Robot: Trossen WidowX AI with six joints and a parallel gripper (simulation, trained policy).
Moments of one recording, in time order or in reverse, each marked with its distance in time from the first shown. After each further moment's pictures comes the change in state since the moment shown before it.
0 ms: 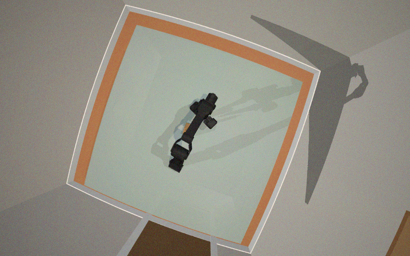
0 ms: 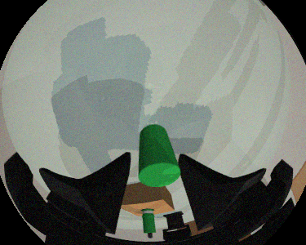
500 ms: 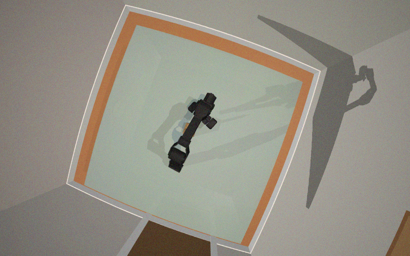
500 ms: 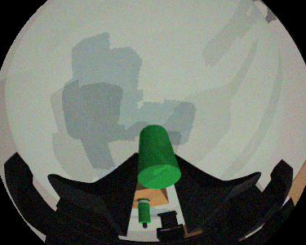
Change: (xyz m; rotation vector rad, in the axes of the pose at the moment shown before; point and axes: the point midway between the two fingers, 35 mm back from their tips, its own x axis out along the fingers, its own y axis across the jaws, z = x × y) arm -0.025 0.000 -0.008 -0.059 -0.052 -0.006
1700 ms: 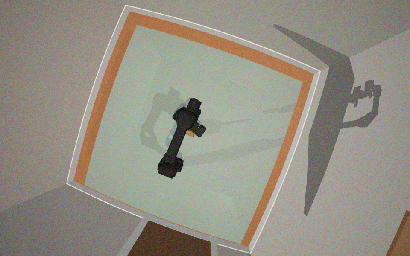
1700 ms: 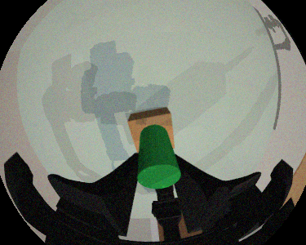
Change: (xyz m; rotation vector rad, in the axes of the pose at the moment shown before) arm -0.073 0.016 -0.091 -0.128 0.023 0.004
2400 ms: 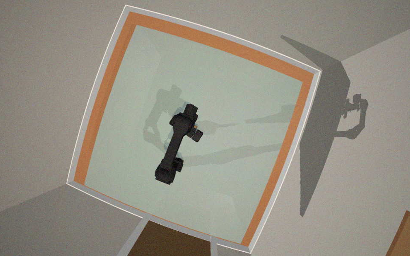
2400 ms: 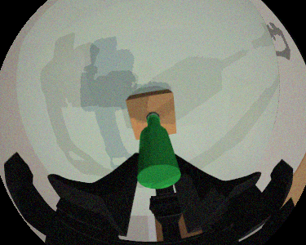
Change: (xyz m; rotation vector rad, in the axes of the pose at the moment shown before) arm 0.008 -0.003 -0.033 -0.022 0.024 -0.005
